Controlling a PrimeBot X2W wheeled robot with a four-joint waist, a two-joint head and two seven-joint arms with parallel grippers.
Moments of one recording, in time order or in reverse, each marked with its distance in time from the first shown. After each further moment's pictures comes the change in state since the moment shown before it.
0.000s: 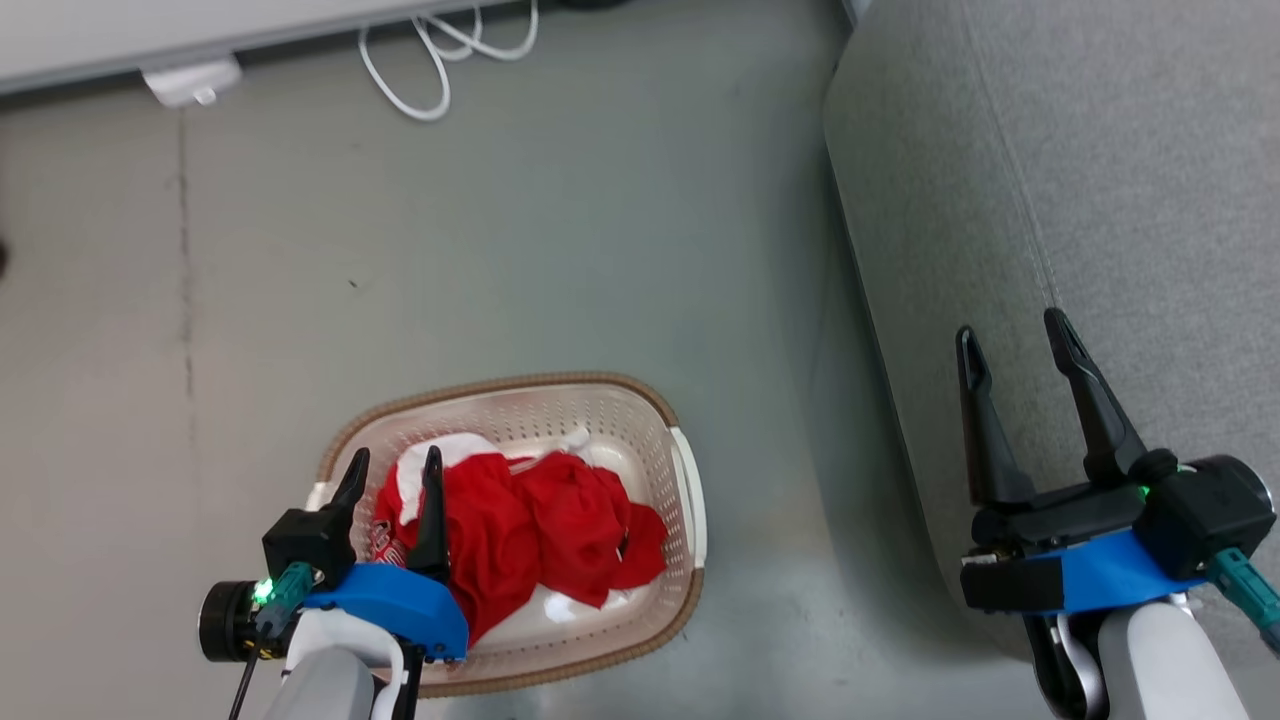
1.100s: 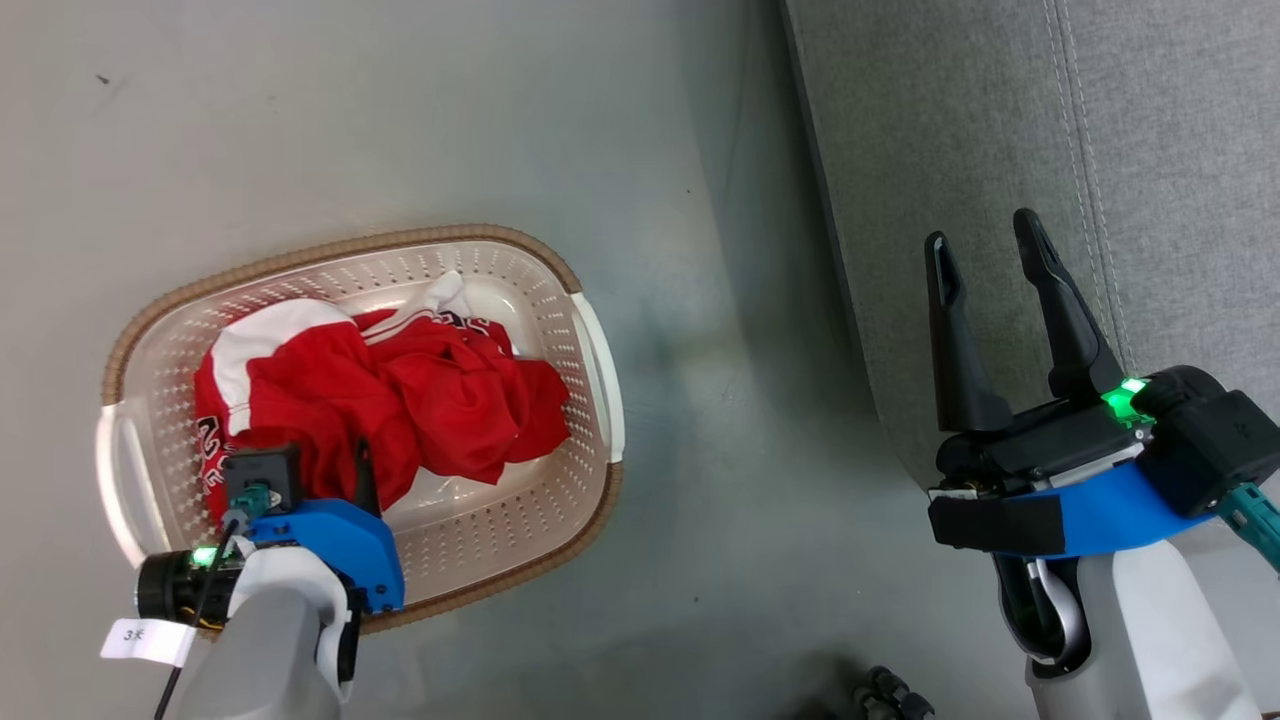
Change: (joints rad) left arm -0.257 0.048 -0.002 0.420 -0.011 0.046 0.064; right arm -0.137 0.000 0.084 -0.036 0.131 0.000 0.000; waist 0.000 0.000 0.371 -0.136
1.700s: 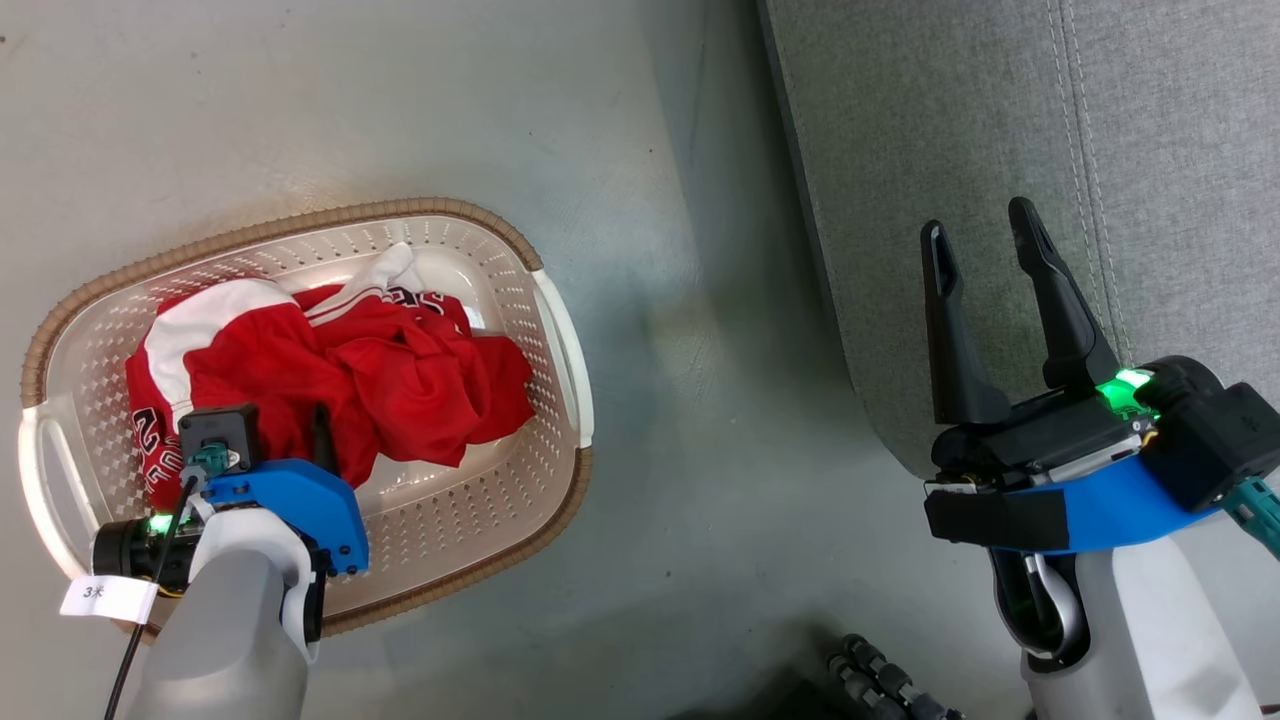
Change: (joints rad) left arm -0.086 0.041 -0.001 0.057 -0.018 0.014 0.019; right arm -0.013 0.000 0.017 -0.012 0.032 0.000 0.000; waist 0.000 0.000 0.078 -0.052
